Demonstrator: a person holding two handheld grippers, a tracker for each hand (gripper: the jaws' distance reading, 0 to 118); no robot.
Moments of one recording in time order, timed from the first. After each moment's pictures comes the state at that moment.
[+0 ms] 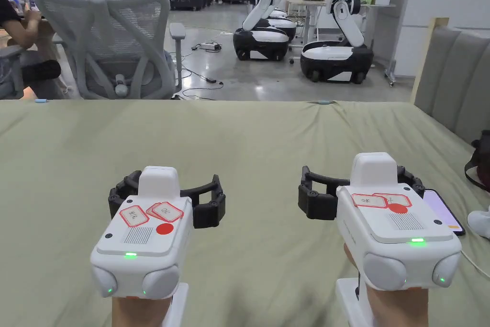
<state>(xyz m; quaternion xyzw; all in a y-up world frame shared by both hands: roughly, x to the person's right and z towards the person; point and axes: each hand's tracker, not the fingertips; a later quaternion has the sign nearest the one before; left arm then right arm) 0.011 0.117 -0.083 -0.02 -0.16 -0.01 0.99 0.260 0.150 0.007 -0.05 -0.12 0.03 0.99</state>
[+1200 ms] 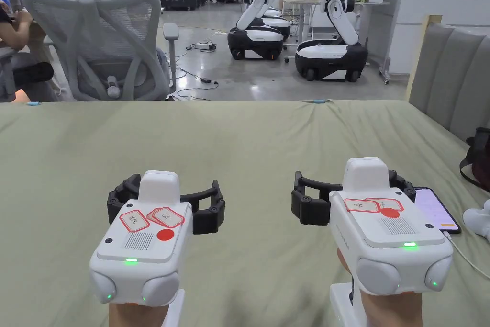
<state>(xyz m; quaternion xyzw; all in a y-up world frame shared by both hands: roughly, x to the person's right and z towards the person) 0.019 0.115 -0.084 -0.02 -0.17 -0.04 0.98 0.262 0.143 0.002 -0.05 -0.11 0.02 0.99</state>
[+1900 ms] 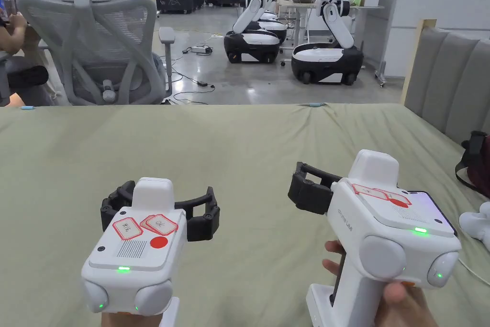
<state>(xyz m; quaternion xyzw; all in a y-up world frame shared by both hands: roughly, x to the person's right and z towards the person) 0.019 0.113 -0.086 -0.02 -0.17 -0.04 0.98 0.261 0.166 0.004 -0.08 -0.14 -0.12 0.98</state>
